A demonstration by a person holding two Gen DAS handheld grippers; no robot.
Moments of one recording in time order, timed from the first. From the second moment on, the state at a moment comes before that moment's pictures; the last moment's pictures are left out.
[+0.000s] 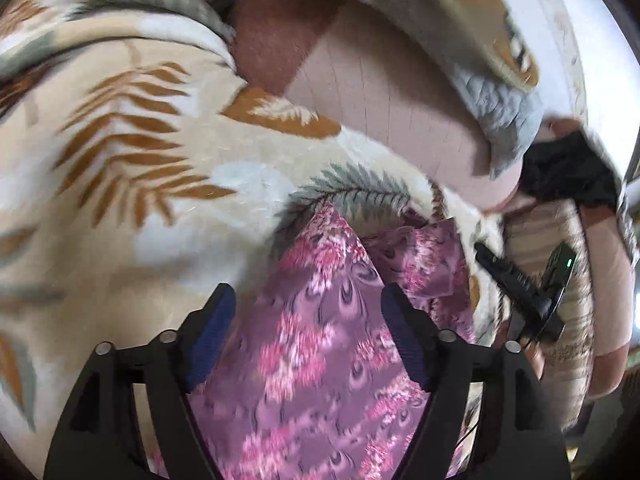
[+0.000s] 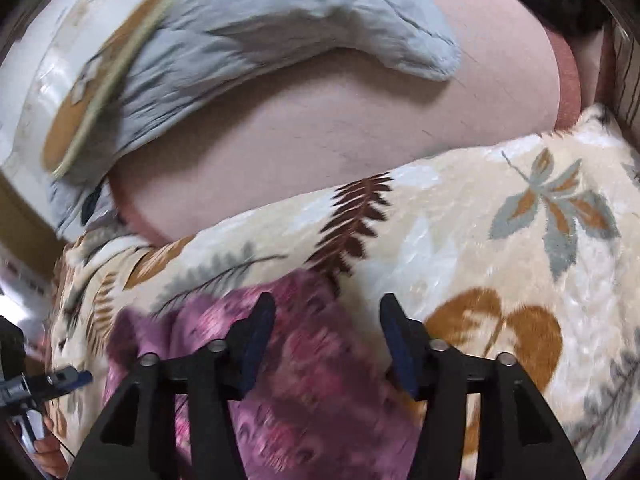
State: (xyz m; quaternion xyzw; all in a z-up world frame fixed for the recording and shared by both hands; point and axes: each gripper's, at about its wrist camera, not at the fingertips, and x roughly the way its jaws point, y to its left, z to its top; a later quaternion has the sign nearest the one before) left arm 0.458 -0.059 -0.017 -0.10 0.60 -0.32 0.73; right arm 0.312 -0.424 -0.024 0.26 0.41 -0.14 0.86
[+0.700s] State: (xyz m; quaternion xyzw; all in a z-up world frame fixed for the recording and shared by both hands) left arm 0.454 -0.062 -0.053 -0.07 0.58 -0.26 0.77; right arm 0.317 -0.455 -0.072 0.31 0.40 -0.15 0.85
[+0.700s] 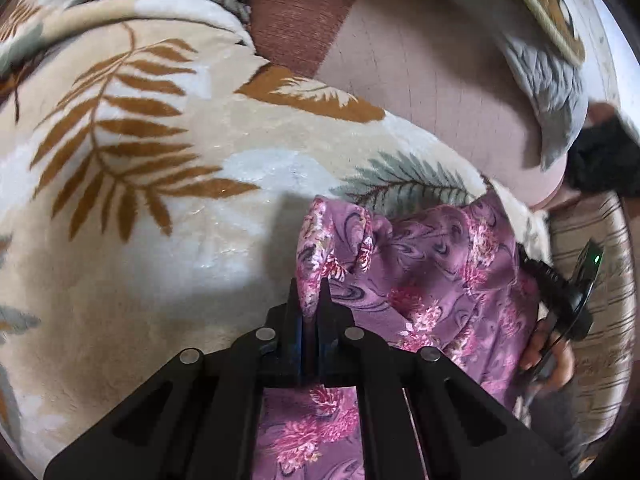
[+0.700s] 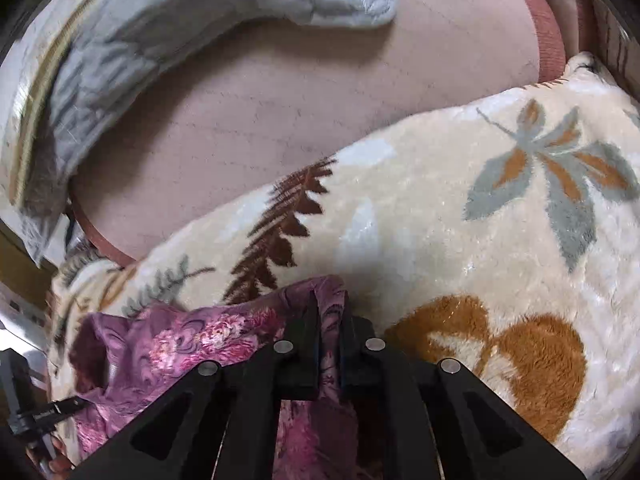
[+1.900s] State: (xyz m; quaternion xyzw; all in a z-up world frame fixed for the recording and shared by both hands) left arm 0.403 -0.034 -0.043 0.01 0.56 -0.24 0.79; right arm 0.349 -0.288 -0.060 0.27 0.46 0.01 0.84
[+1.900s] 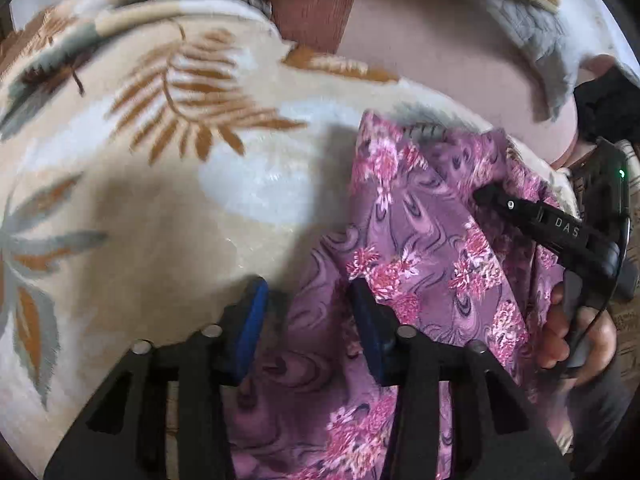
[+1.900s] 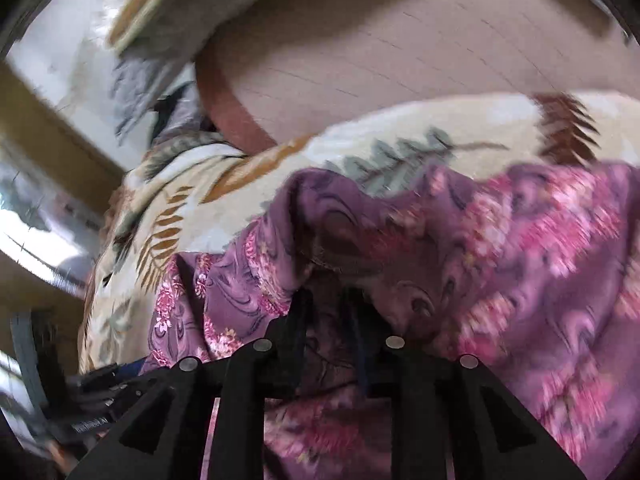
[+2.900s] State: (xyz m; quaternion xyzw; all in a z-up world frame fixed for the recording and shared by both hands) left arm 0.102 0.132 -0.031 -0.10 0.67 -0.26 0.69; right arm -0.132 -0.371 -0.050 0.35 0.49 -0.14 0.79
